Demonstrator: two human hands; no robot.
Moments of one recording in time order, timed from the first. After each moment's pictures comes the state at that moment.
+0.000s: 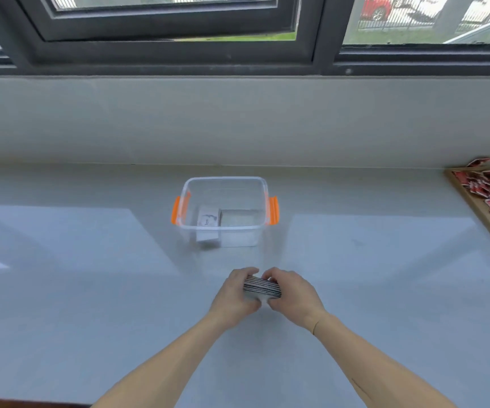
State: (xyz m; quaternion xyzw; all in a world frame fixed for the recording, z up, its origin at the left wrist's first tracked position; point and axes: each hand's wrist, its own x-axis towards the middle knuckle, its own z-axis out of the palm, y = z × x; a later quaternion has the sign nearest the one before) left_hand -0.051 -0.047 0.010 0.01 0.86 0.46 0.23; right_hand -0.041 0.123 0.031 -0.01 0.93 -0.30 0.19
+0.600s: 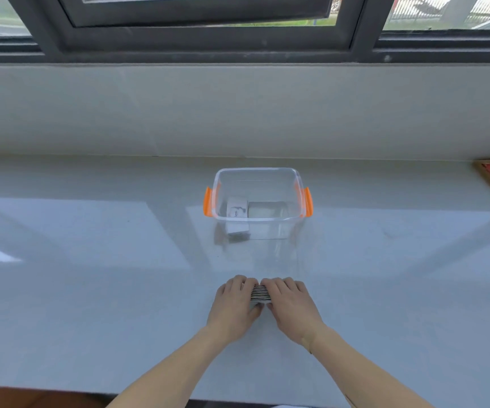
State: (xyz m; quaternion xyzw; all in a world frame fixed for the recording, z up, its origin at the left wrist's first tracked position) left_hand -0.033 -0.131 -0.035 0.17 0.96 0.18 0.12; right_hand -0.013 0.039 -0.016 -0.17 0.97 -0.13 0.07
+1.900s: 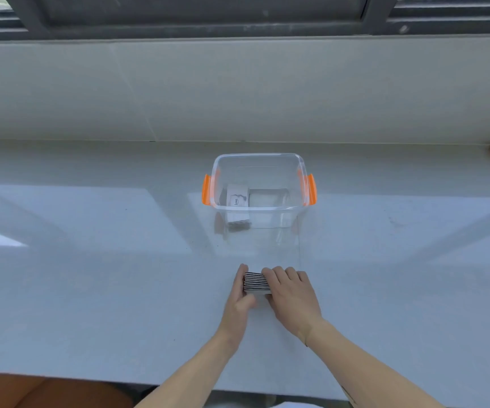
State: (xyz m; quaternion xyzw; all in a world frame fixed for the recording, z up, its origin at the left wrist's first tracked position) left_hand -0.002 -0.112 -0.007 -0.14 0.67 0.69 0.24; right_hand -0.017 0.032 -0.024 -0.13 0.99 -0.06 0.05
